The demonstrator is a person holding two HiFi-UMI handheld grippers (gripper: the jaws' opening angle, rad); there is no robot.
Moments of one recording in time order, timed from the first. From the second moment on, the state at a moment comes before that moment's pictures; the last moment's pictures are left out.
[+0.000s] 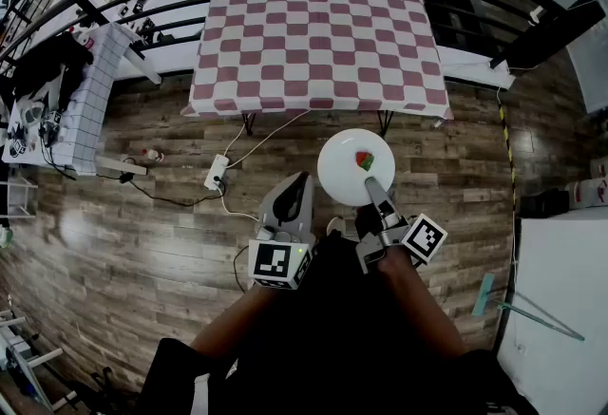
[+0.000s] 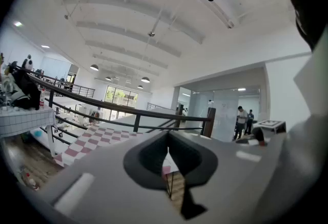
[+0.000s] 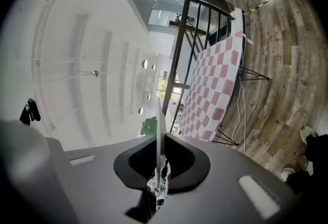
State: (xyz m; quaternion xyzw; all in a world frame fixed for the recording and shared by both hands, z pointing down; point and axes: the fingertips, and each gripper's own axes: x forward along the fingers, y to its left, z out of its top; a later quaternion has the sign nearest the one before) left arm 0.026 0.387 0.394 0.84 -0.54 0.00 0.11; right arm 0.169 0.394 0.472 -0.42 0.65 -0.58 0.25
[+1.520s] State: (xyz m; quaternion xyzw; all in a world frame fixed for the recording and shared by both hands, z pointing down) left arm 0.054 0.295 0.400 0.81 -0.58 -0.01 0.08; right arm 0.227 0.302 0.502 -0.41 0.66 -0.59 0.22
